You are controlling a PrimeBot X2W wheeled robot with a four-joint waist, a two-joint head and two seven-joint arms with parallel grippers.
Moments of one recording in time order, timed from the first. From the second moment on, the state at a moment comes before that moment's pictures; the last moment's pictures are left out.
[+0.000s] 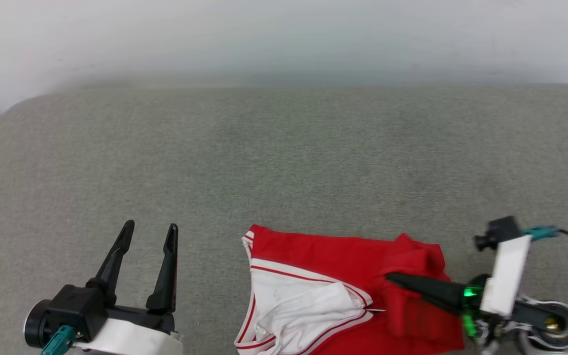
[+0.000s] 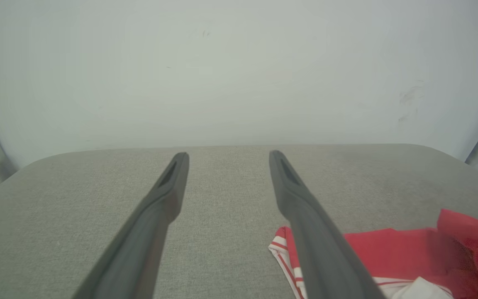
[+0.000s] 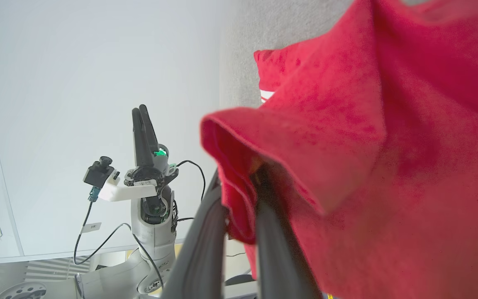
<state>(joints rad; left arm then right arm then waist) 0.04 0.44 -0.32 -0.22 -0.48 0.21 -0.24 -0.21 -0.05 -0.17 0.20 1.27 0.13 1.20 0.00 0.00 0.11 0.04</state>
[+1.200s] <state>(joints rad) 0.00 0.42 -0.32 -0.17 -0.49 0.20 -0.25 -0.34 -0.26 0.40 0.18 0.61 0.13 0.37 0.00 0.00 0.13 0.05</state>
